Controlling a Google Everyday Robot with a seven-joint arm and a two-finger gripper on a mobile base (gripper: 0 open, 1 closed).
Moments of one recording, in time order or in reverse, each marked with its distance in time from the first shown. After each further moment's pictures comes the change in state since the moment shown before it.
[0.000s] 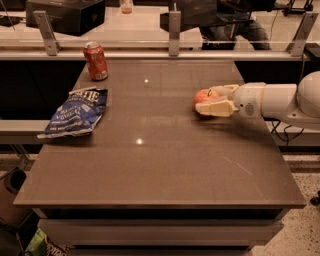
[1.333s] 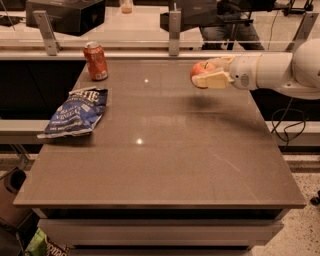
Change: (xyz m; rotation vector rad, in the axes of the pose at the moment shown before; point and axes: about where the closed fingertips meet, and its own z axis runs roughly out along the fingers) arm -0.066 -0.040 0.012 0.037 -0.041 -0.089
